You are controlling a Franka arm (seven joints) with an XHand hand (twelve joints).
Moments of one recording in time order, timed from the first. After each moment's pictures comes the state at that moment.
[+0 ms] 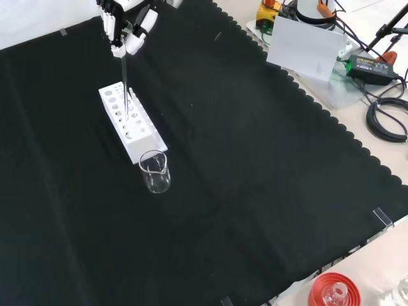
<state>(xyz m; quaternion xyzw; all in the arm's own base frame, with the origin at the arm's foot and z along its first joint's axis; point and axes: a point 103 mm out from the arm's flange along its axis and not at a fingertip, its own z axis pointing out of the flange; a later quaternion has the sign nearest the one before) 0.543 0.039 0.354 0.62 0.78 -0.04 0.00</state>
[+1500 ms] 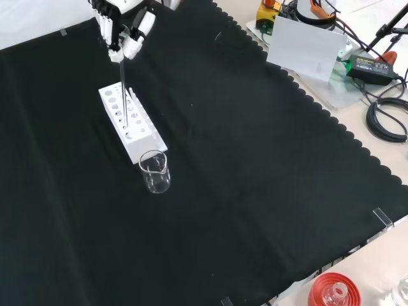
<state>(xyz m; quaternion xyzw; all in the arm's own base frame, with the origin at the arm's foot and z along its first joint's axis) 0.559 0.070 0.365 0.60 0.80 -0.03 0.00</state>
